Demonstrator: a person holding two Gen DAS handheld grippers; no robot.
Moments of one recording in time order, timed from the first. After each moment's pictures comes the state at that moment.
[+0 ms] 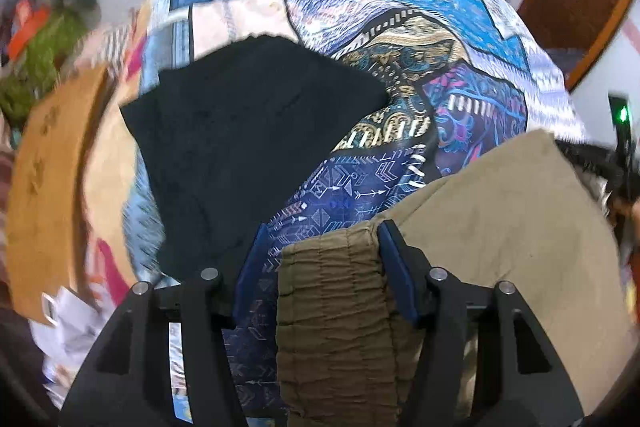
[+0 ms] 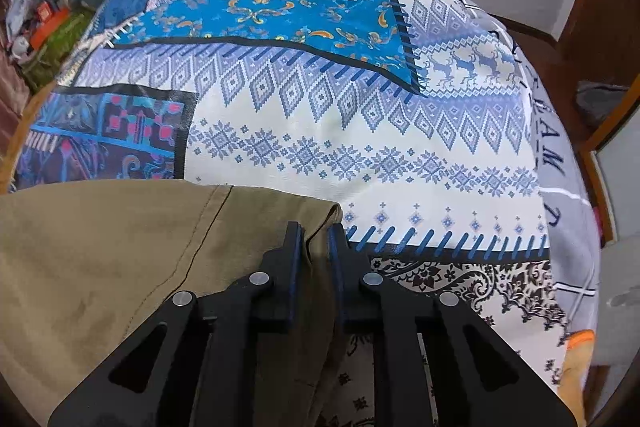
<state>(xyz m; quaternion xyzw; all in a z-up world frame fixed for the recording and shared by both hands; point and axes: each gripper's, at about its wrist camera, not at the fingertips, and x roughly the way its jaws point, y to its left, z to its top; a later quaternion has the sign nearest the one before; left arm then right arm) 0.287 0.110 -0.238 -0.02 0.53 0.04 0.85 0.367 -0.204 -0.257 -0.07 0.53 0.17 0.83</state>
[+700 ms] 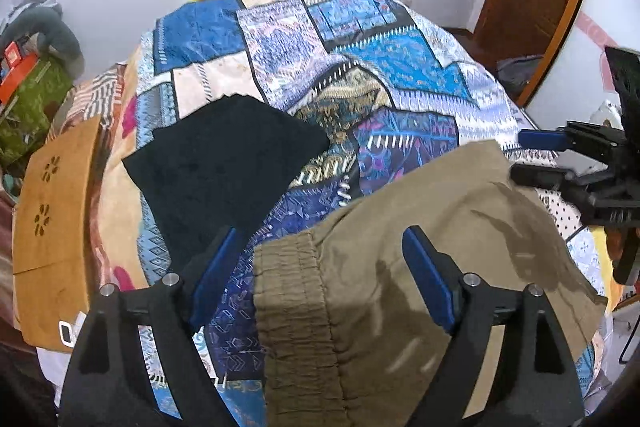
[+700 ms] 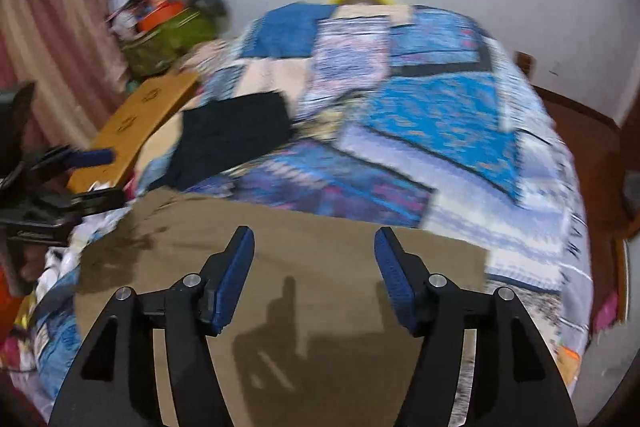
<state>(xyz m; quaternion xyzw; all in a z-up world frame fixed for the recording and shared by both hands) 0.252 0.088 -0.176 -0.01 0.47 -0.02 0.88 0.270 -0.089 -0.129 -0.09 0.45 0.36 0.81</state>
